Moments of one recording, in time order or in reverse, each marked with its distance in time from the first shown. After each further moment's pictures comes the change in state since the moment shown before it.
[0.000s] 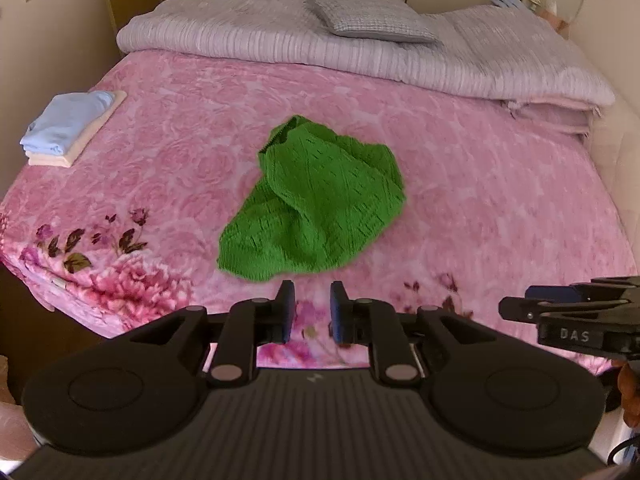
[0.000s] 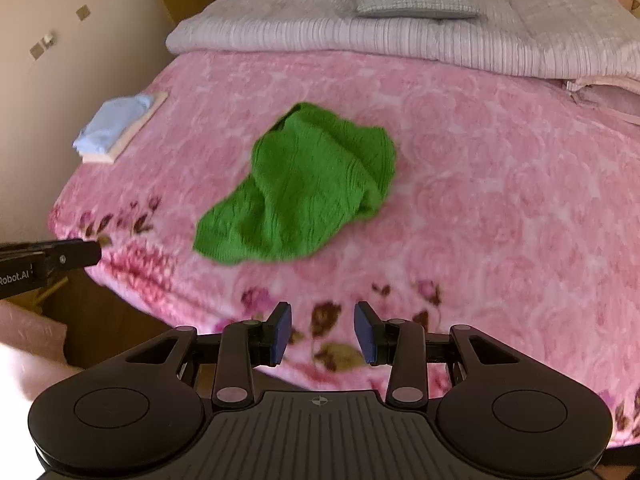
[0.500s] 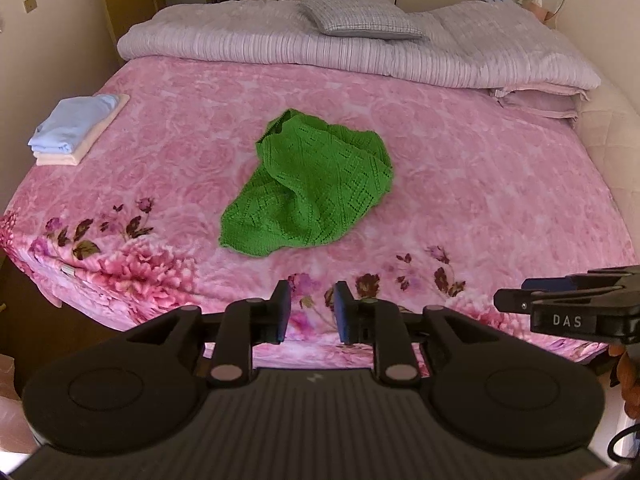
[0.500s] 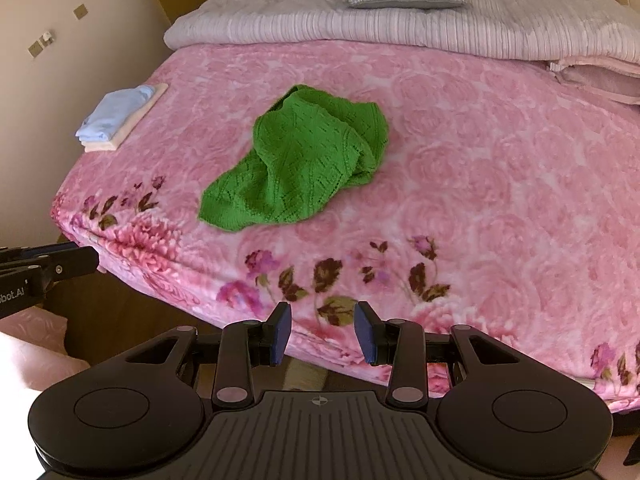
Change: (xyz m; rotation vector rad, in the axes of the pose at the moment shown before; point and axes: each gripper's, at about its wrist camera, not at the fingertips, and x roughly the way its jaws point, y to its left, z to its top) left arm -0.036 -0.004 -0.046 0.034 -0.021 0.008; right arm -0.027 0.011 -0.046 0.030 -0.005 -0.015
